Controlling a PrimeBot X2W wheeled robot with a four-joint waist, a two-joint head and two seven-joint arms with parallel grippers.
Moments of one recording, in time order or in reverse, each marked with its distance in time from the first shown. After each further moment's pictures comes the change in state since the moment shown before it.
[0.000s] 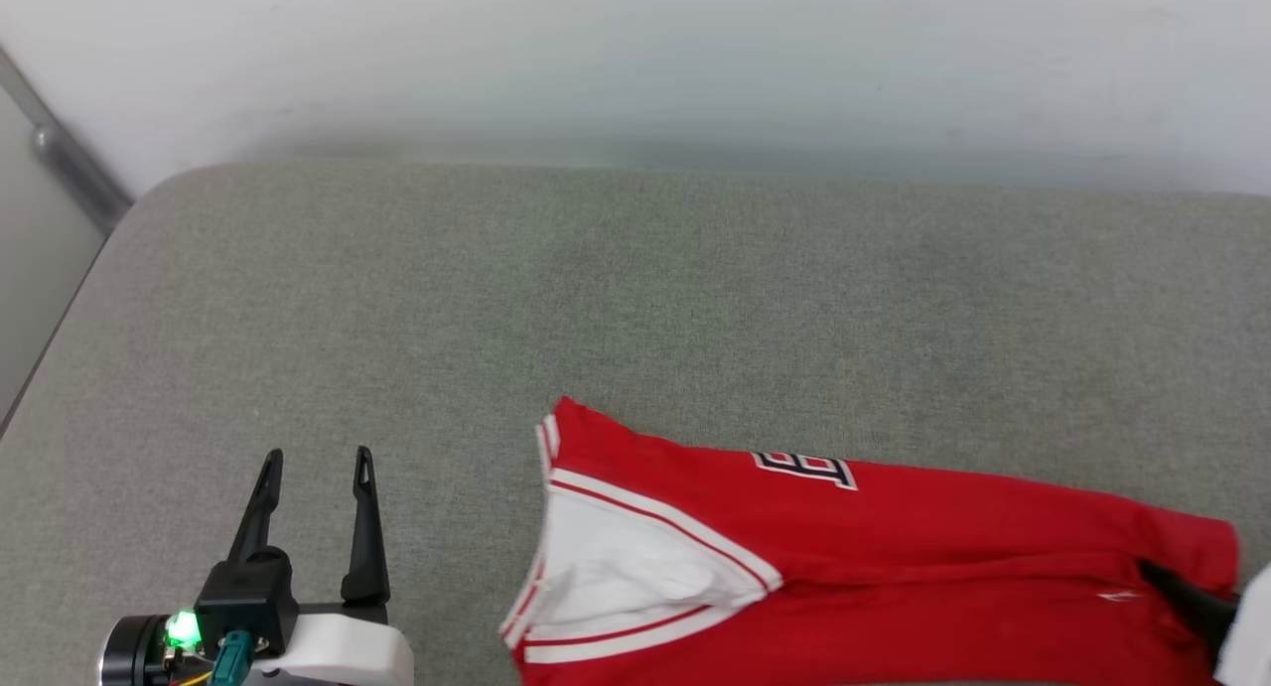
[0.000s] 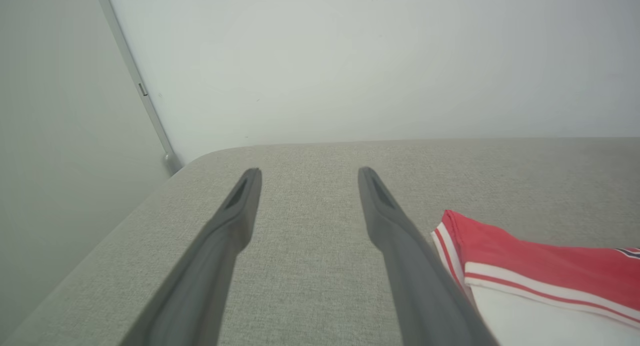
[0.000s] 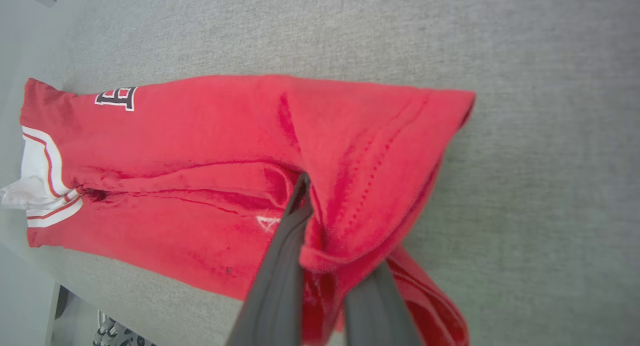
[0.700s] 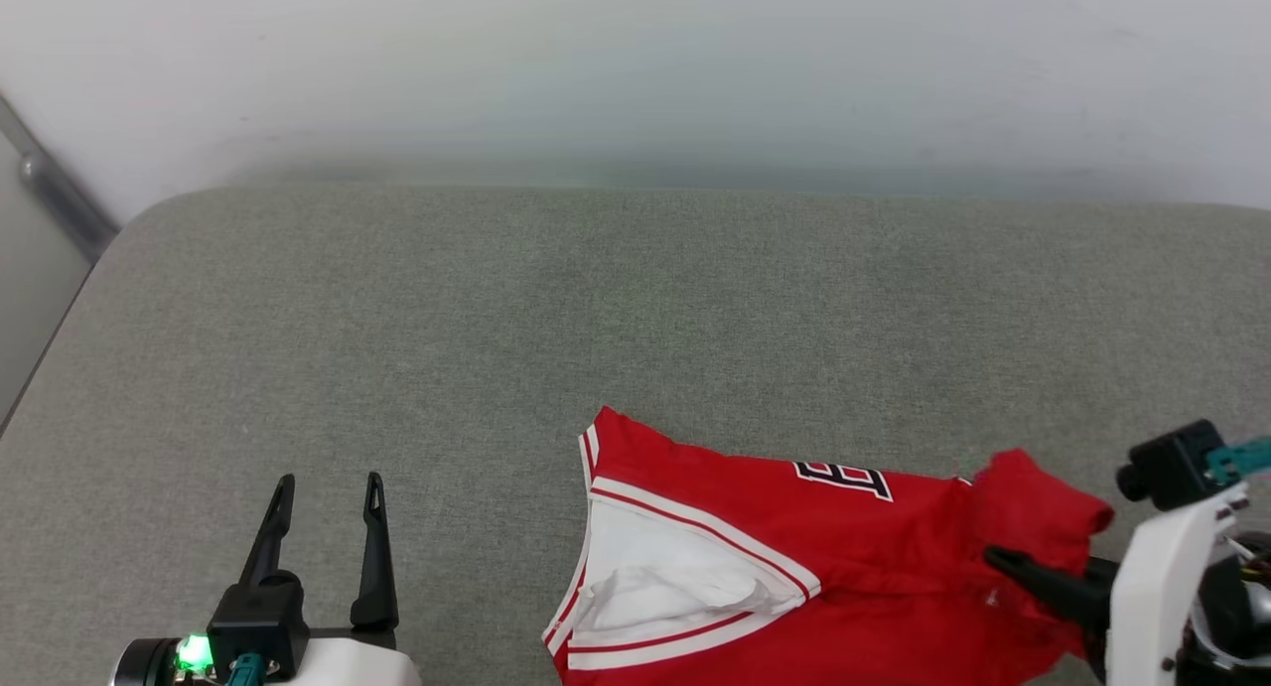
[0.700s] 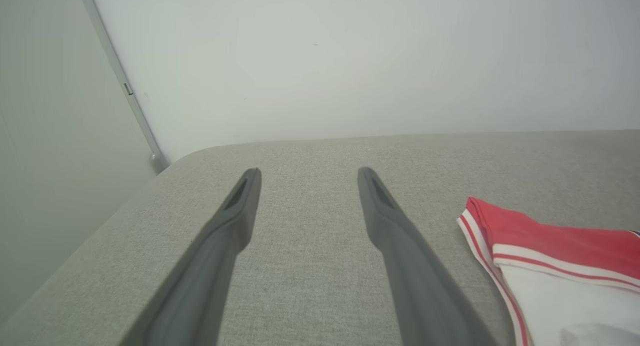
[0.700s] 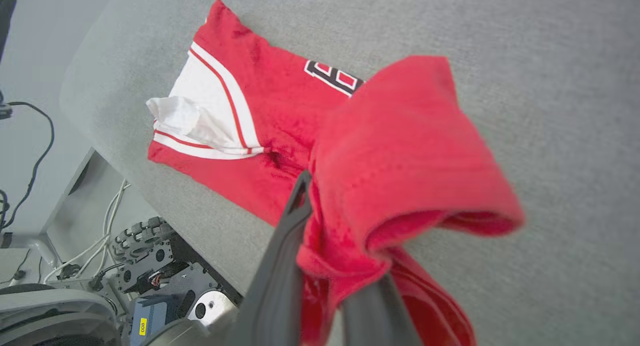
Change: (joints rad) left arm 0.044 -0.040 0.028 -0.005 0.043 -0.042 0.000; right arm 0.008 -0.054 0.072 -0.403 -0.082 0.000 0.192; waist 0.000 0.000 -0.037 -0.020
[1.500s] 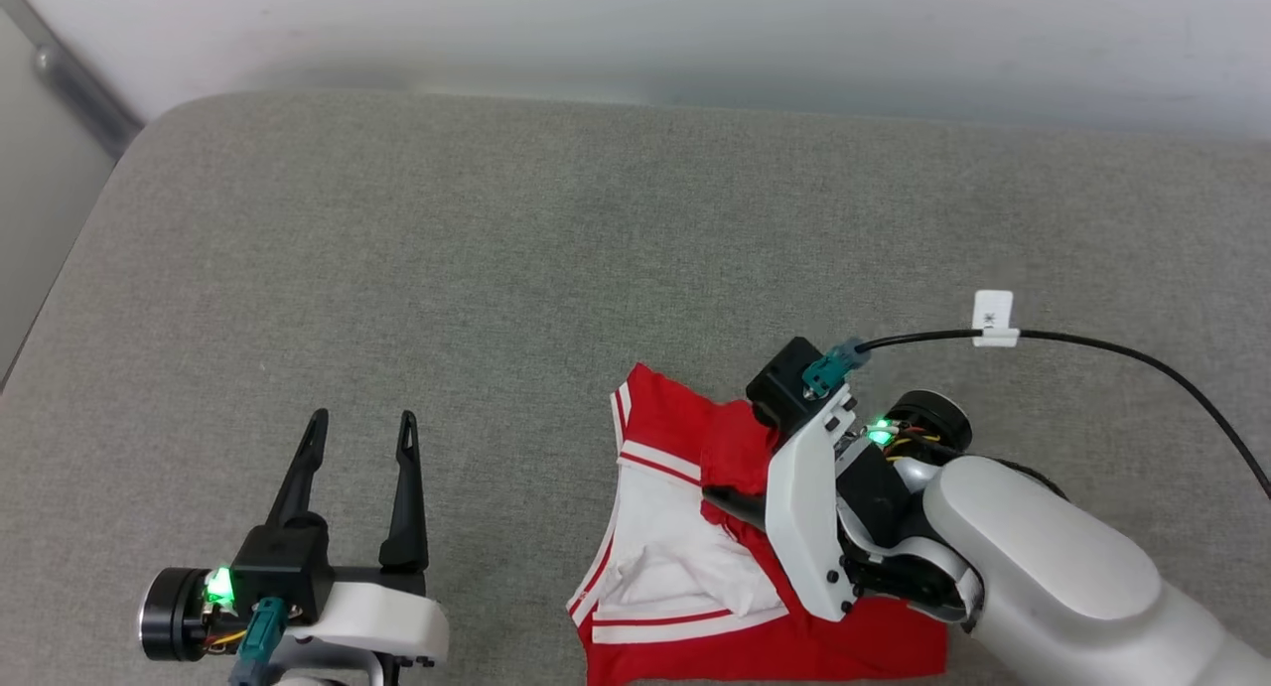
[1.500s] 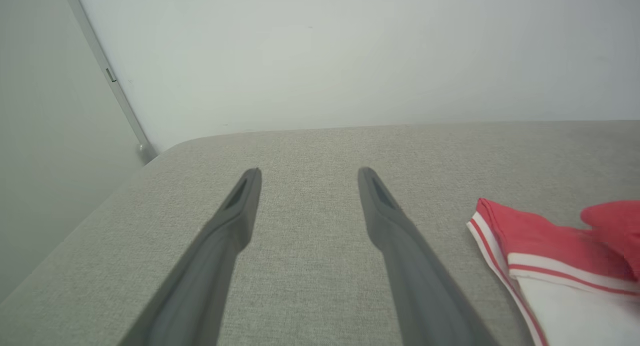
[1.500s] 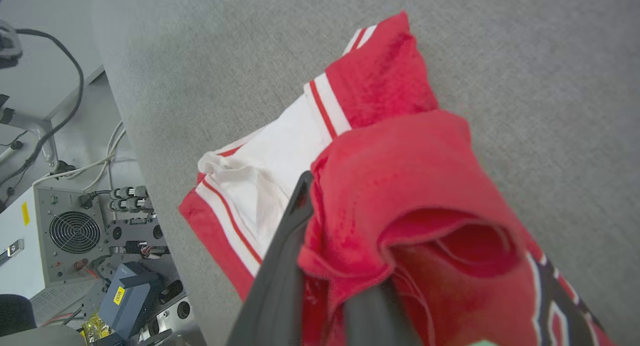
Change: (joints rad) left arm -0.094 -0.021 -0.019 0.010 0.007 -0.040 -0.001; right arm -0.548 0.396 0.509 0.314 -0.194 0.000 0.014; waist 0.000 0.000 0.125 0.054
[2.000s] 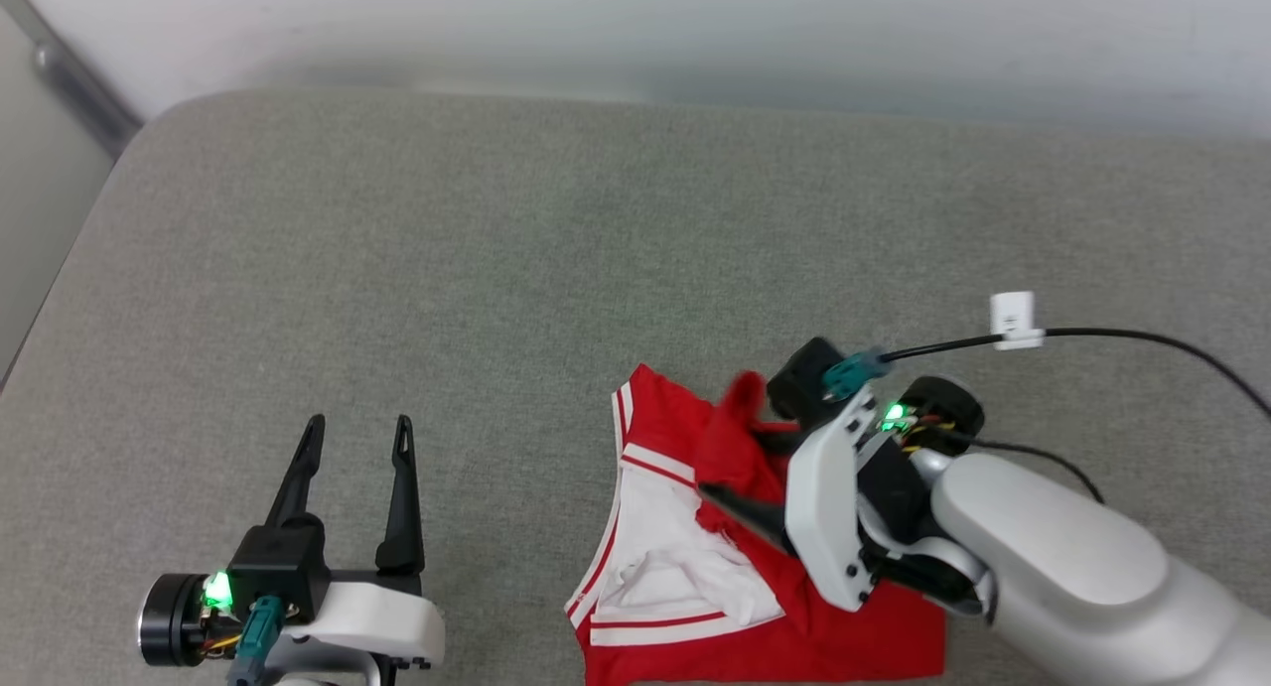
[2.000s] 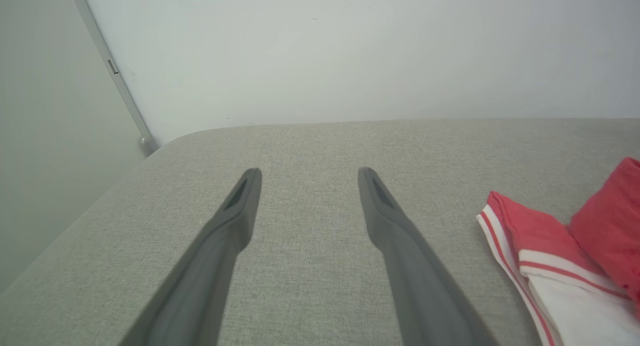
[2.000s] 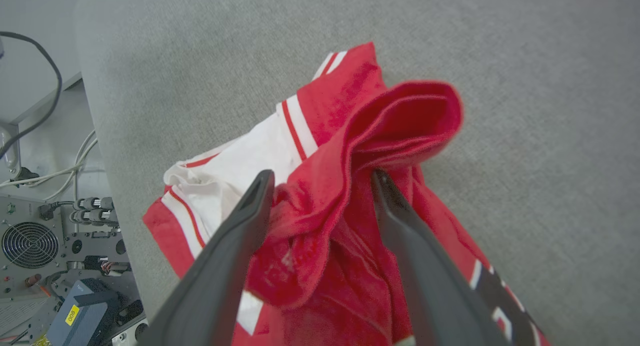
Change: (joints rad) left arm -0.014 -0.009 0.012 0.027 0.000 -0.005 0.000; right arm -0.090 -0.021 0.175 0.131 0.025 0.000 -0.181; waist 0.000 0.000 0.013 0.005
